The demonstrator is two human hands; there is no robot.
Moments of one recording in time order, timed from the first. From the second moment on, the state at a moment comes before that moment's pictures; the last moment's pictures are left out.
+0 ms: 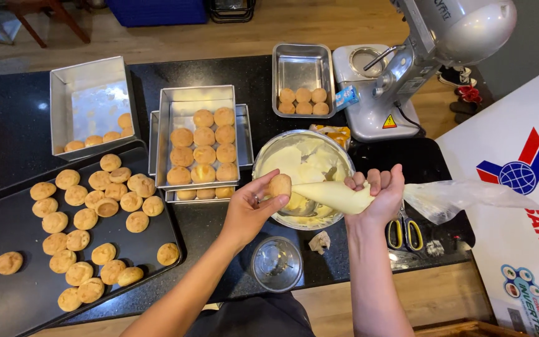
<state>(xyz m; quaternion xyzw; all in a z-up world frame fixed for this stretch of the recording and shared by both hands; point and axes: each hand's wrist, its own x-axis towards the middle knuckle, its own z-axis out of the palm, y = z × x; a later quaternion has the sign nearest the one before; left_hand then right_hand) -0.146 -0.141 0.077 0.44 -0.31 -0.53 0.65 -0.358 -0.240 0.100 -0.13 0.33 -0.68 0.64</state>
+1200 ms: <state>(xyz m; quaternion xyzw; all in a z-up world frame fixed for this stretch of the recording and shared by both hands) -0.161 -0.198 0.092 0.50 -0.74 -0.43 0.17 -0.437 -0.227 0.083 0.01 0.45 -0.76 0.46</state>
